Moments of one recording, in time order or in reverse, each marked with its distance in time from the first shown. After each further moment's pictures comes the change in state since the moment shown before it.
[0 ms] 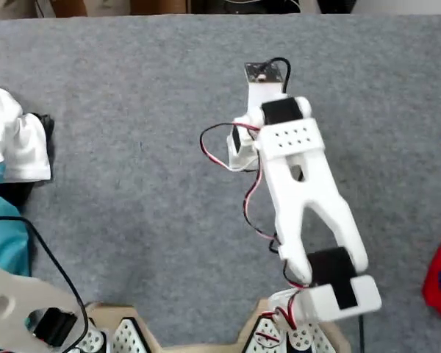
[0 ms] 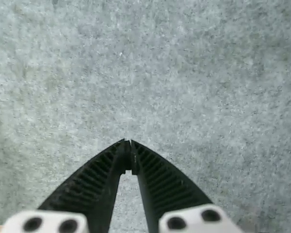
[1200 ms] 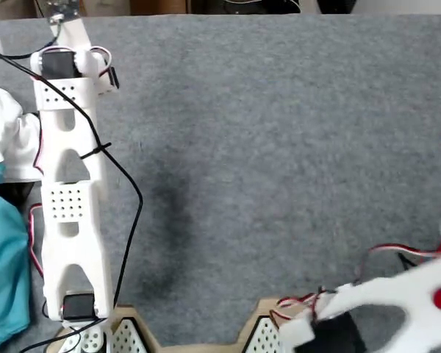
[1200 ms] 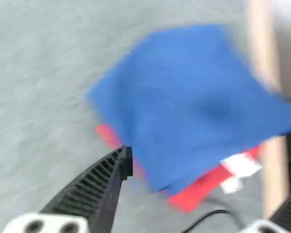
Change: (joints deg) left arm 58.4 34.8 -64.1 -0.1 29.6; right arm 80.0 -31.5 19.6 -20.9 -3.4
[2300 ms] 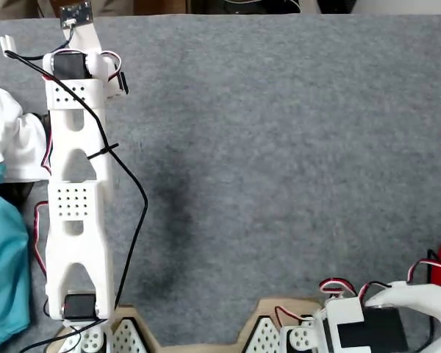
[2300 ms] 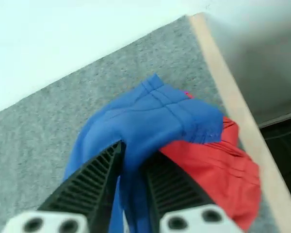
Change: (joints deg) left arm 2.4 2.4 0.0 0.0 0.0; right arm 19.3 16.0 3.3 -31.1 -12.6
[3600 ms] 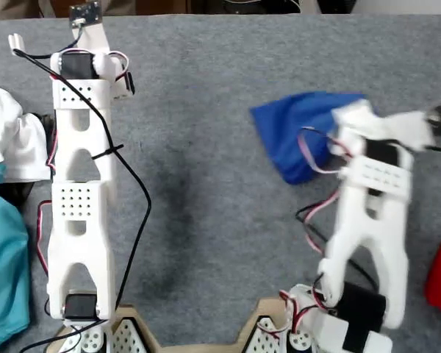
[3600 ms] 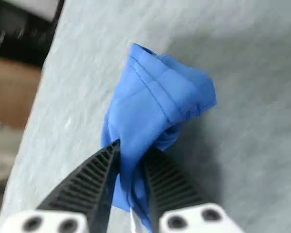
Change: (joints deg) left arm 1.0 0.0 0.0 0.0 0.0; right arm -62.1 0.0 3.8 4.0 -23.1
